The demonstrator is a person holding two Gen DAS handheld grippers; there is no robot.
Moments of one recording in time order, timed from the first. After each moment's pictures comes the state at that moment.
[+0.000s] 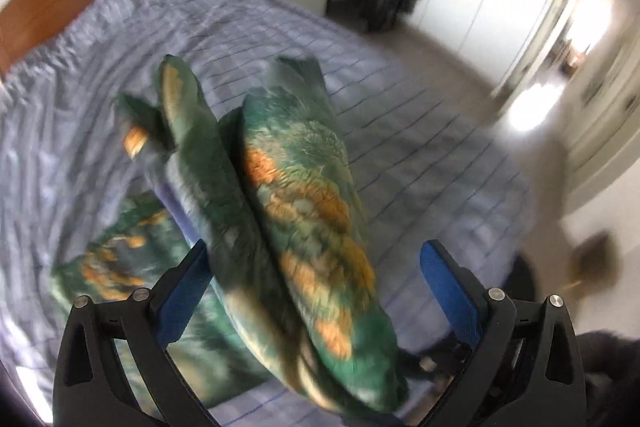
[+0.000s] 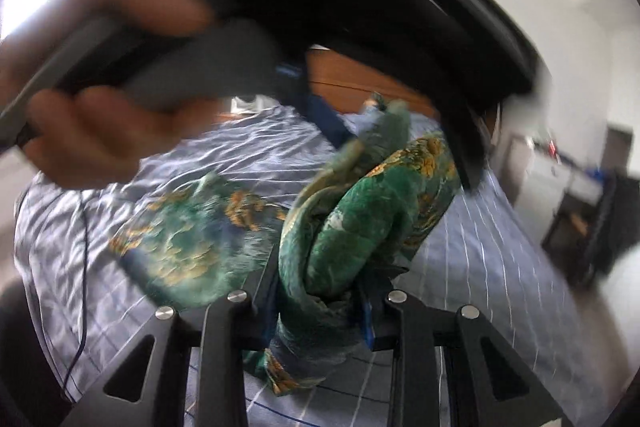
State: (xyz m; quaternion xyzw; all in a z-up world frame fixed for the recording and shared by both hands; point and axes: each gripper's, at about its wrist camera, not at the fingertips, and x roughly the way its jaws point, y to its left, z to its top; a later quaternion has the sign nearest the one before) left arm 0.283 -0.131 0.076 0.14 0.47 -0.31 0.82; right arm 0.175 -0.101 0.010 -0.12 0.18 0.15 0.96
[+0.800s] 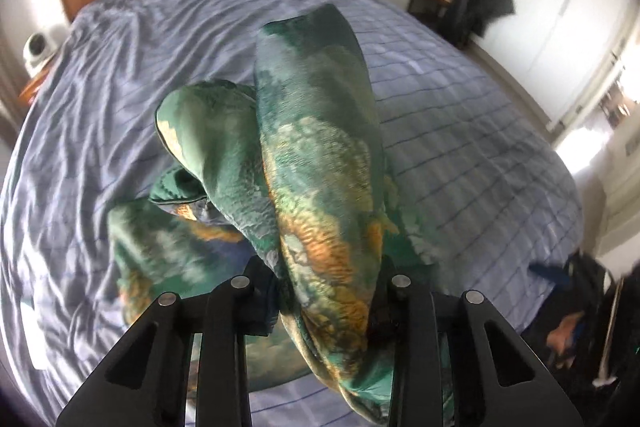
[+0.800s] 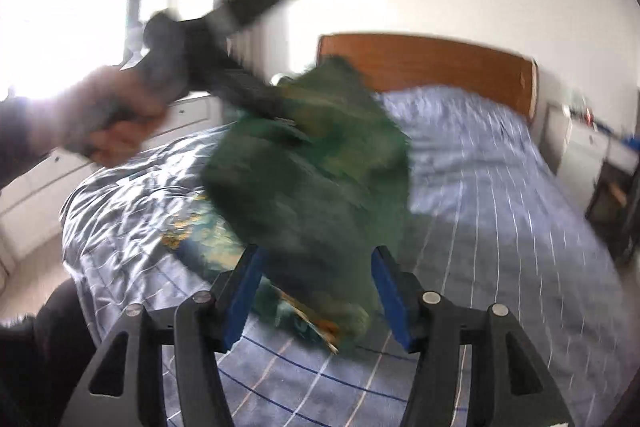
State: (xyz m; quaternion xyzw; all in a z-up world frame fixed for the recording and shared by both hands) left arm 0.306 0.041 0.040 0.07 0.49 -0.21 0.85; right arm 0.166 -0.120 0.006 -0.04 0.24 0.21 0.95
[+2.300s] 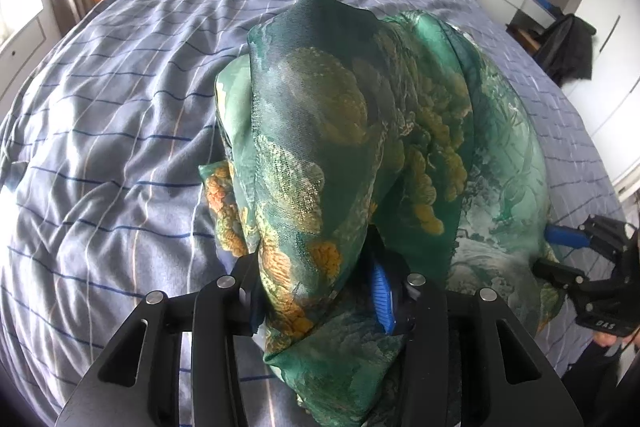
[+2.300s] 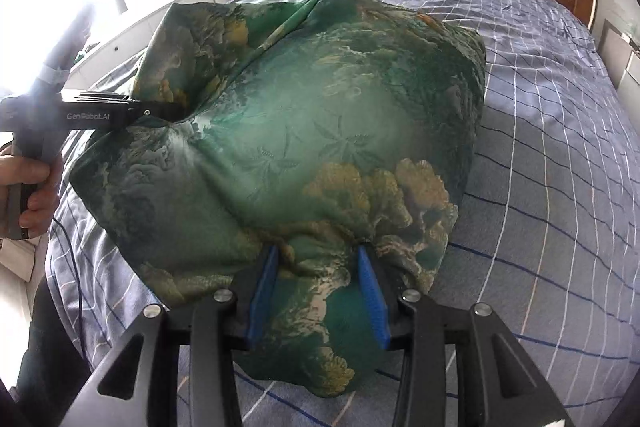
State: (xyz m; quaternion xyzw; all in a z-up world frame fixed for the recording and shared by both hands) left arm 0.303 0.206 -0.089 -0.03 0.50 -0.09 0.86; right arm 0.308 -0.002 -0.086 -0.08 0.46 0.25 0.85
